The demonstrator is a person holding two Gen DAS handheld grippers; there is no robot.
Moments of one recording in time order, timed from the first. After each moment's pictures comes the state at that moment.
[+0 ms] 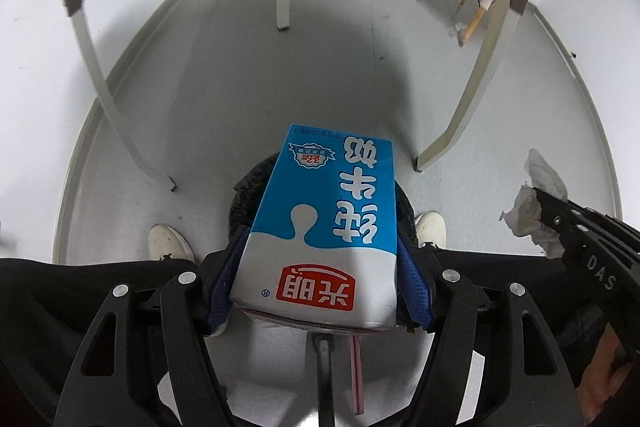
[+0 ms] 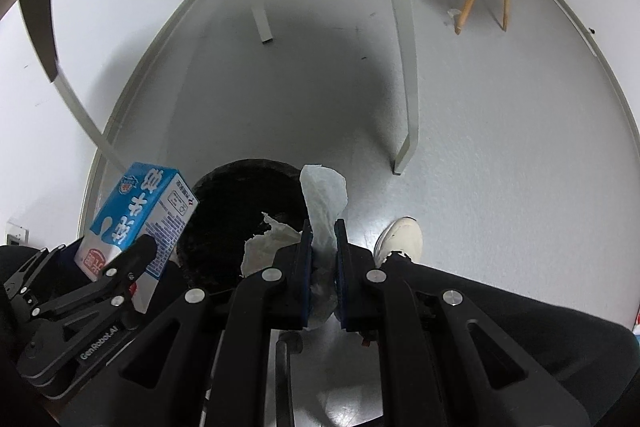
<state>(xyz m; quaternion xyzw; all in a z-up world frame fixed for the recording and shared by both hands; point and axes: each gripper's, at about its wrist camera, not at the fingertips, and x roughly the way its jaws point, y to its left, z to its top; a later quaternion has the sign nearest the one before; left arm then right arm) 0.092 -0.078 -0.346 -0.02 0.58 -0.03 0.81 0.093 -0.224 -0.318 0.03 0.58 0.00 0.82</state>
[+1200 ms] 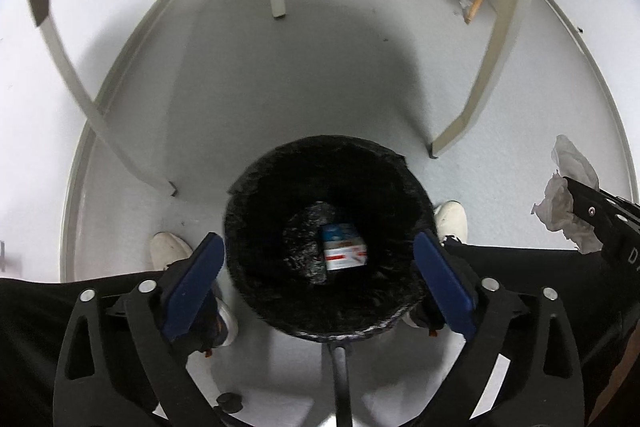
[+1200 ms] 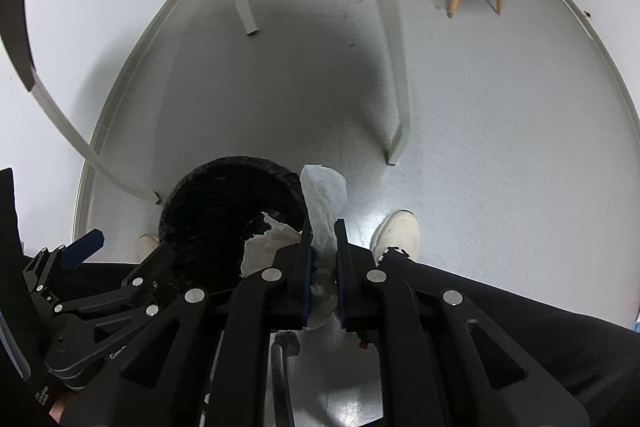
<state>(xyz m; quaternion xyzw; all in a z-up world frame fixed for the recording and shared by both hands) 0.109 -0.071 -0.379 0.02 0.59 -0.02 0.81 0.115 -0.238 -0.343 0.04 0.59 -0.01 0.81</state>
